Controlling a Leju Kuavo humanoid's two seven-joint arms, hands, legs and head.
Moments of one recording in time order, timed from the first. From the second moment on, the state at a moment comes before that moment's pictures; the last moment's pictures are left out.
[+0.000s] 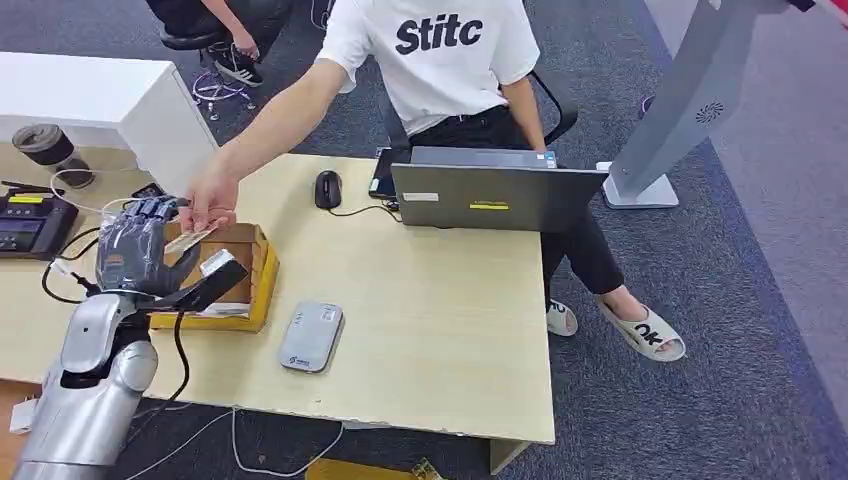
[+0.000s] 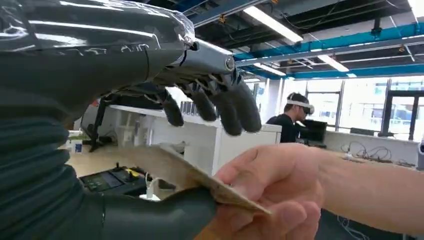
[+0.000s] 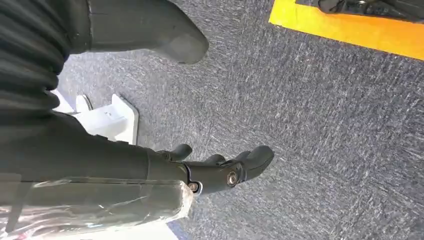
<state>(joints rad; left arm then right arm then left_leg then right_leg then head) -0.26 0.31 -0.07 -1.45 -1.18 0.31 0.02 -0.03 0.15 -0.99 -0.21 1.57 -0.13 -0.08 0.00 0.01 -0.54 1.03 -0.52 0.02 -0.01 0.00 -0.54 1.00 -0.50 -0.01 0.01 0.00</state>
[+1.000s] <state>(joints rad) -0.25 0.30 -0.12 -1.43 -1.19 0.27 -0.03 -0.03 0.15 -0.99 -0.21 1.57 -0.13 -0.08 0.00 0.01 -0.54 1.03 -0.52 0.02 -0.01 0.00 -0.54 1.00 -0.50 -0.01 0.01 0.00</state>
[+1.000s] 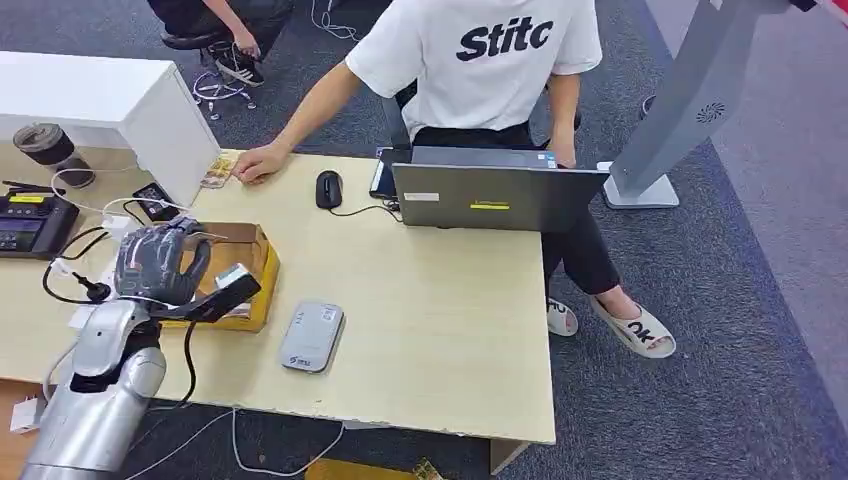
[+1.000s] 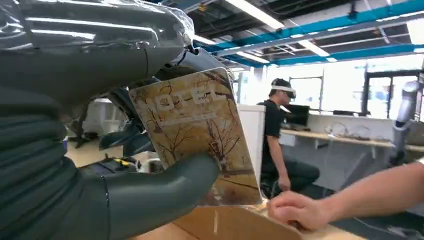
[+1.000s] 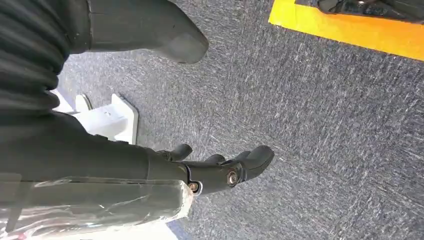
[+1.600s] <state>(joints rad) -0.25 0.23 -0.35 -1.41 -1.20 0.19 -0.02 -0.03 0.15 -0.98 -0.21 1.57 -0.11 -0.07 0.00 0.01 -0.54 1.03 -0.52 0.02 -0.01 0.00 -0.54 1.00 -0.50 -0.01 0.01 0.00</state>
